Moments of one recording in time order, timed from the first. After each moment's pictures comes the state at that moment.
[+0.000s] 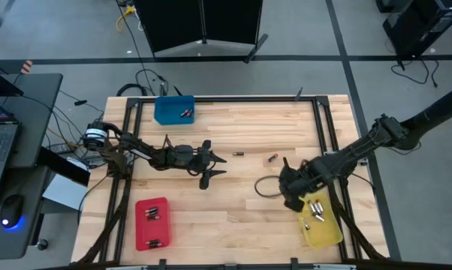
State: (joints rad) left arm 0.00 1.70 0.53 0.95 0.02 0.04; right arm 0.46 1.39 1.10 -1.20 0.00 0.96
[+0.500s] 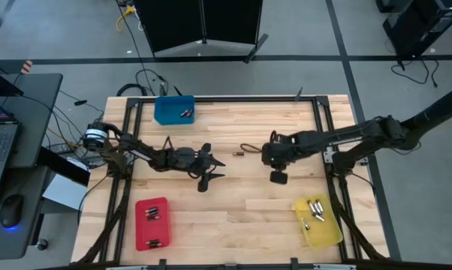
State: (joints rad) left arm -0.02 1.70 0.53 0.87 0.02 0.02; right arm 0.05 1.41 0.99 -0.89 0.11 0.21
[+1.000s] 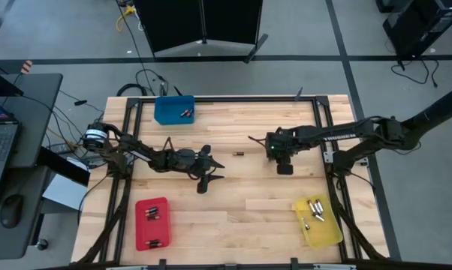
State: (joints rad) left arm -0.03 1.70 0.53 0.84 0.02 0.00; right arm -0.16 1.41 0.79 -0.74 0.10 -0.11
